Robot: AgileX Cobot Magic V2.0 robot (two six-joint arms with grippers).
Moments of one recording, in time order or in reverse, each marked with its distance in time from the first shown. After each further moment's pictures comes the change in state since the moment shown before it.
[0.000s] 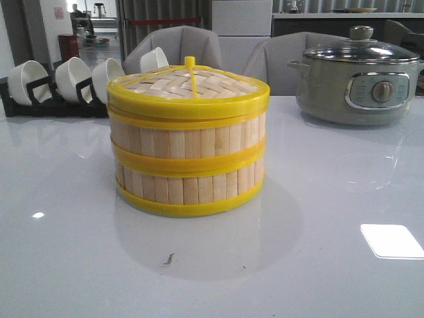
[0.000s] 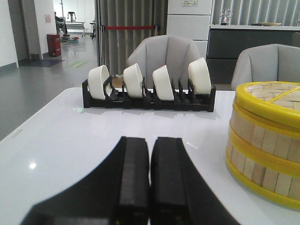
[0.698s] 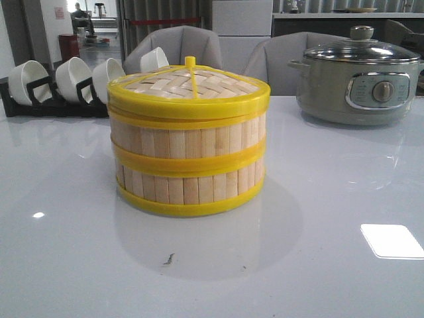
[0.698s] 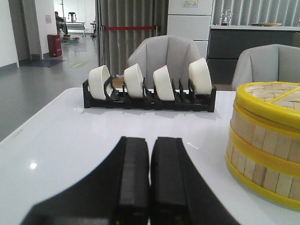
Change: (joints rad) left arm 0.000 0.000 0.000 0.000 0.000 0.000; right arm 0.000 0.000 0.011 0.013 -0.043 0.000
